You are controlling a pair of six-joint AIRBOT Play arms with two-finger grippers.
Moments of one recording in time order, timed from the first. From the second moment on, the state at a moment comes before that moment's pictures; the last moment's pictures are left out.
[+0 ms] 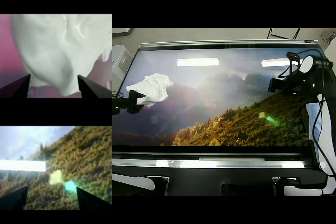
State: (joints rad) left arm 0.55 -1.76 1.32 0.77 -0.73 -1.61; right arm 0.01 -1.55 1.64 -1.42 1.35 1.64
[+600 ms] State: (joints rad) left arm 0.28 -1.37 1.37 0.68 -0.78 -1.28; right arm 0.01 -1.41 1.69 -1.58 1.44 1.53
